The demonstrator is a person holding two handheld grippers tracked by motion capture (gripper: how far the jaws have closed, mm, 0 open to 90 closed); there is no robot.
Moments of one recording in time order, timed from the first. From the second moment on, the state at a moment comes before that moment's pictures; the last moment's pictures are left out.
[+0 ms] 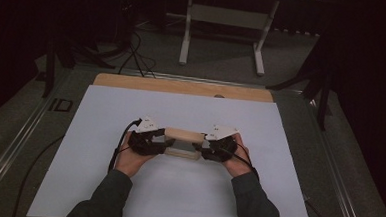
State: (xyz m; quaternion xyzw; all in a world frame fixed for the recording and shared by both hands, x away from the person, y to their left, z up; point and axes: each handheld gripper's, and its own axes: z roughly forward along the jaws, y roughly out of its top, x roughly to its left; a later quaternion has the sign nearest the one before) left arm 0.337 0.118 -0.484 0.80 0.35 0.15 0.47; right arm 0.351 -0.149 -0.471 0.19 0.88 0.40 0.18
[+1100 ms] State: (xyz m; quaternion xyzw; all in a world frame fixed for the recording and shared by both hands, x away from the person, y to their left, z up) left arm 0.355 0.129 -0.483 0.79 0.37 0.18 0.46; right arm 0.383 -0.120 -0.470 0.22 0.87 0.39 0.18
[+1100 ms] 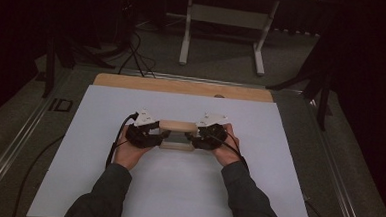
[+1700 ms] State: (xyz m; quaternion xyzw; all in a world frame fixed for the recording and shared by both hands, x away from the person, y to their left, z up) left arm 0.365 0.122 -0.487 0.77 0.39 0.17 0.47; right arm 0.393 -0.127 -0.474 0.26 0.85 0.42 0.16
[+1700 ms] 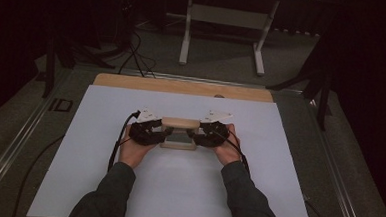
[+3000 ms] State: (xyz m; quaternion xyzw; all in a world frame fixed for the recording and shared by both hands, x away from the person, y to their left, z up) left arm 0.376 0.118 -0.501 0.76 0.44 0.14 0.45; right arm 0.400 -0.140 -0.485 0.34 0.82 0.43 0.15
